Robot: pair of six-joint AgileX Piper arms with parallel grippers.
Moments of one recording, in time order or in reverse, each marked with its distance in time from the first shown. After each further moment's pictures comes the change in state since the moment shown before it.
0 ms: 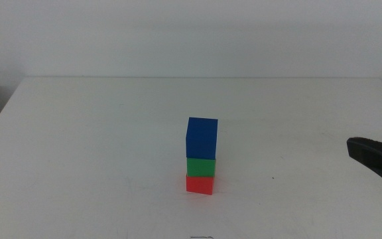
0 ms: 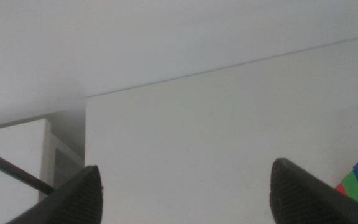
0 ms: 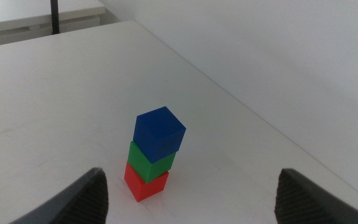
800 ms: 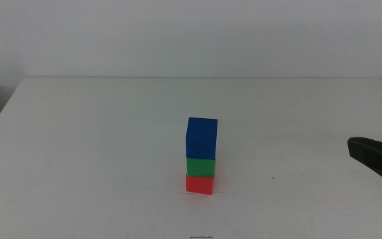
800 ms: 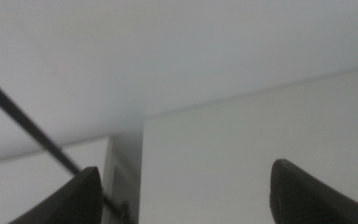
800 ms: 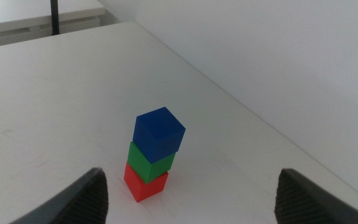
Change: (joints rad) left arm 0.009 -0.231 0.196 0.146 -0.111 0.008; right arm 0.000 -0.001 0.000 0.000 0.000 0.000
